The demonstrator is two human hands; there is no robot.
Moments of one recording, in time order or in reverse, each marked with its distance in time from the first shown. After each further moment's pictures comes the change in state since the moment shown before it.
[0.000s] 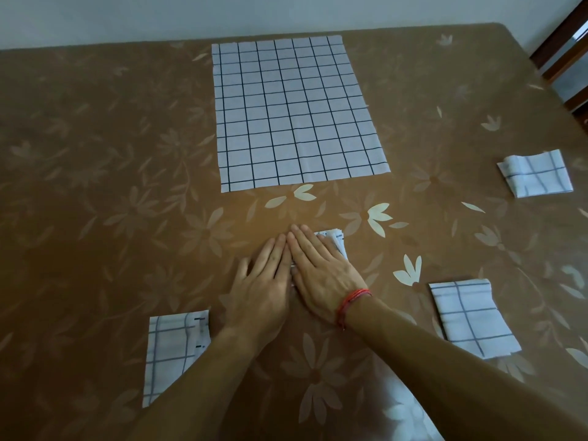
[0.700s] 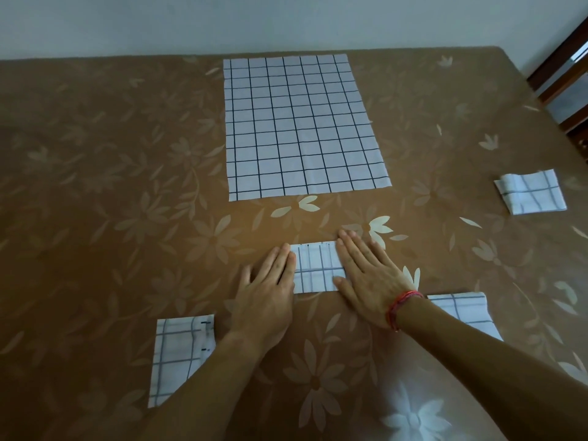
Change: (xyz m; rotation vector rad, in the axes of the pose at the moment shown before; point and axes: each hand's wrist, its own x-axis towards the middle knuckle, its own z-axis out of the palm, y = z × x) left_hand -0.001 0.002 -0.009 -0.028 -0.076 -0.052; right_hand -0.030 0.059 -0.027 -0.102 -0.190 0.075
